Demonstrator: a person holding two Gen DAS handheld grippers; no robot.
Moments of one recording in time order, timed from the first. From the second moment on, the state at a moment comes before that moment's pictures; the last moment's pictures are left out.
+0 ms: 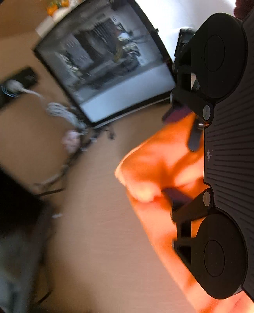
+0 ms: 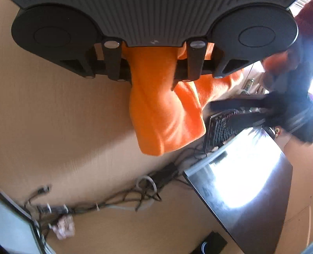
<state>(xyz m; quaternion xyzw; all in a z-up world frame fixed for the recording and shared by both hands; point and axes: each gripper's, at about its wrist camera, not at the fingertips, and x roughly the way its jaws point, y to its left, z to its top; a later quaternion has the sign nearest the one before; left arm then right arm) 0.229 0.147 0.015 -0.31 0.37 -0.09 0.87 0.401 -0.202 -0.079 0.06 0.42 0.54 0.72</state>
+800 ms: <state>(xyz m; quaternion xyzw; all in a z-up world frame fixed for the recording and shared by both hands) 0.143 0.233 -0.029 -0.42 0.36 -0.06 0.83 0.154 -0.138 -0.092 -0.62 -0.10 0.49 0.61</state>
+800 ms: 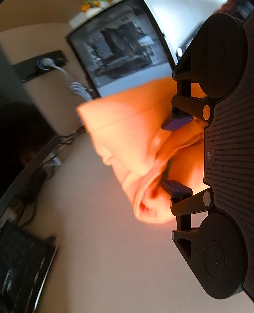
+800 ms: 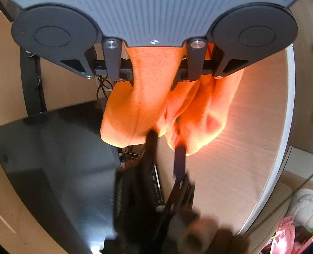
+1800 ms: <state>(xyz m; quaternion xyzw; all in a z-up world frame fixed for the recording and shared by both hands) 0.149 0.221 -0.032 -0.40 0.34 -0.05 0.85 0.281 -0.154 -0.073 -0.40 0.25 0.59 0.65</state>
